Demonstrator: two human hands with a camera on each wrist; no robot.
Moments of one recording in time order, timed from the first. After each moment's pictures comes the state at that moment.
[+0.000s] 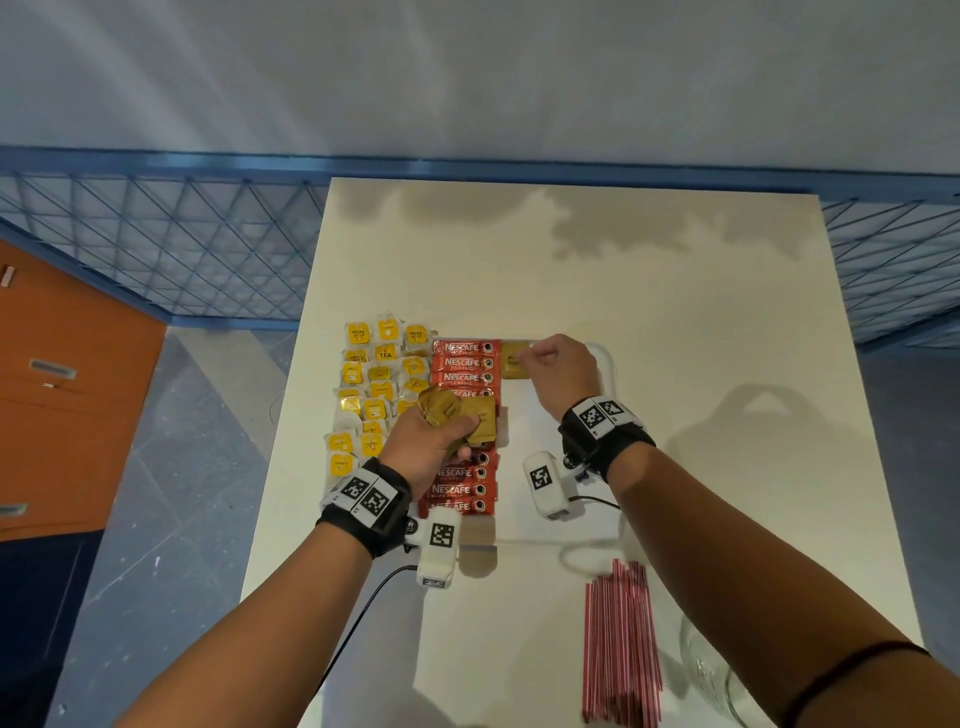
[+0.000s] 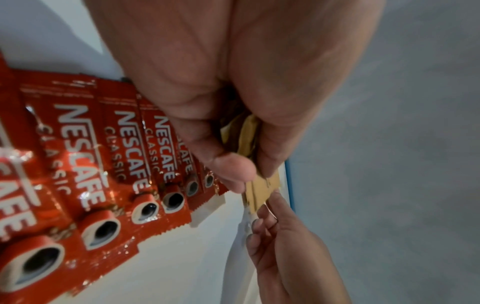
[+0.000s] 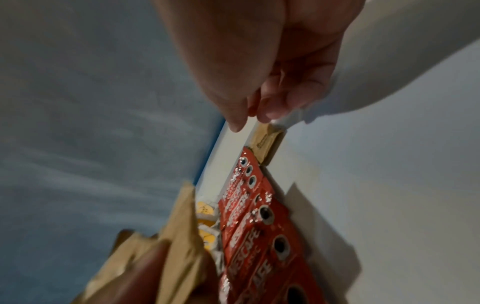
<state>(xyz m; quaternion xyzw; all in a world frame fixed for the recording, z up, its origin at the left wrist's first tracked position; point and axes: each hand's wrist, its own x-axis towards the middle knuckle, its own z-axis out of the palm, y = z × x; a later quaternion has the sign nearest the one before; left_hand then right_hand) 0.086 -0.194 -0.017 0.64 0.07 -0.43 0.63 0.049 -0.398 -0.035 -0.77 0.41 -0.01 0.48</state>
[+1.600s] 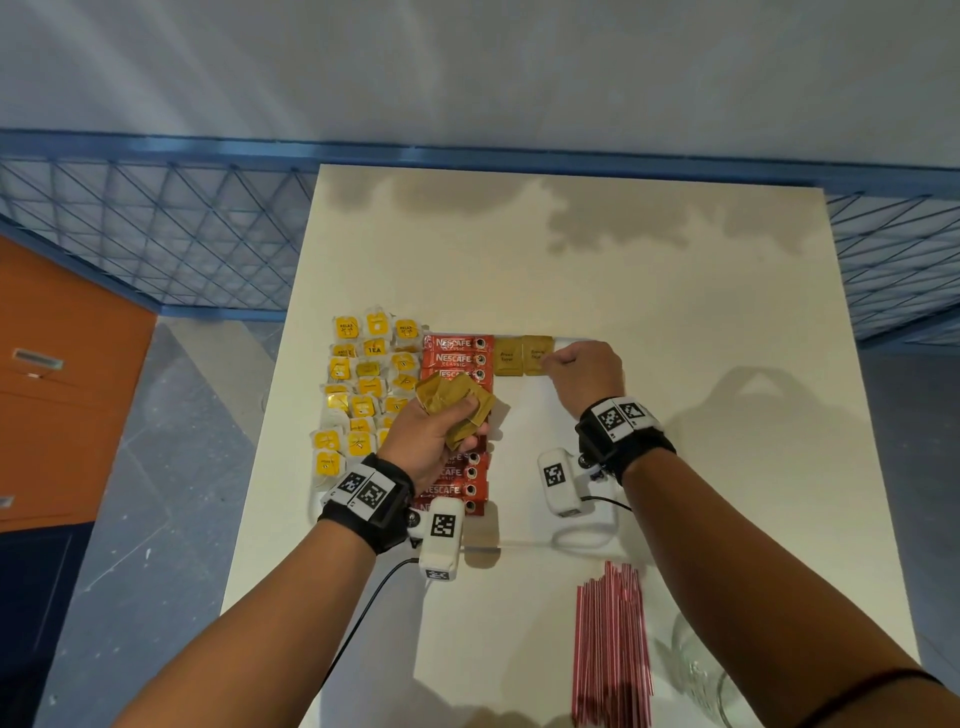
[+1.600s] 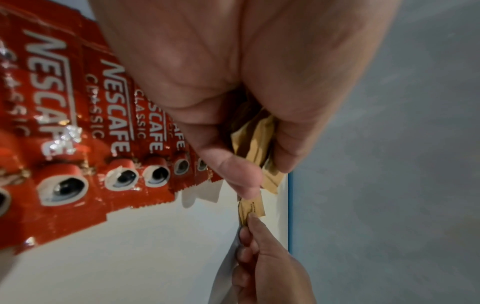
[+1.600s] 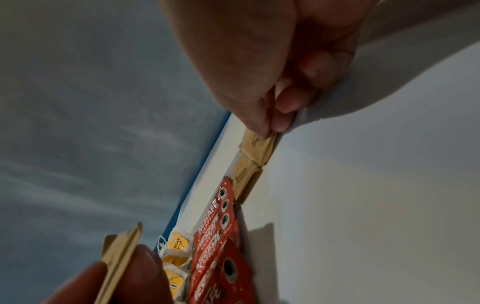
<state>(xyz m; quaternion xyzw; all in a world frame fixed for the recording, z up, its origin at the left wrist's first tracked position) 0.086 -0.210 -0.024 0.55 0.10 -0.44 0.70 0.034 -0.426 -0.040 -0.82 0.42 0.04 0.39</state>
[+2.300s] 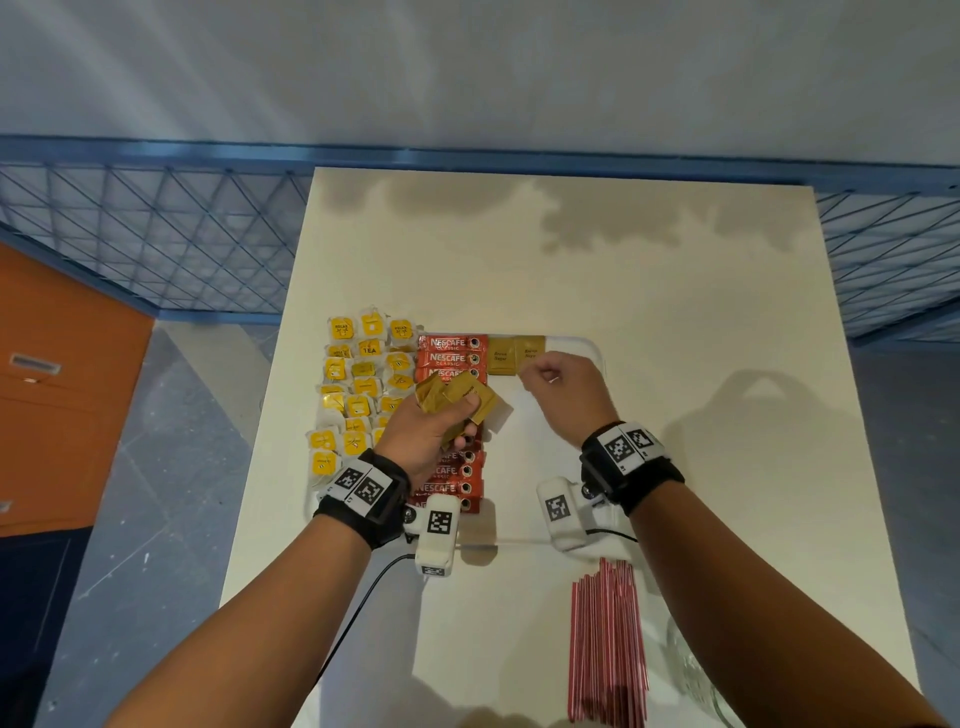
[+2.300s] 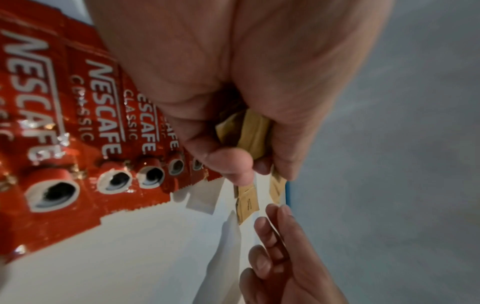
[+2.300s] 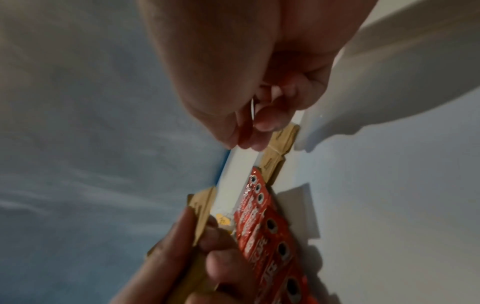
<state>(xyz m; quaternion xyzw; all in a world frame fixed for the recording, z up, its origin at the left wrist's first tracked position) 0.087 -0.211 -0.026 0.60 0.05 -0.44 0.67 0.009 -0.406 -0.031 -0.80 0.33 0.02 0.50</state>
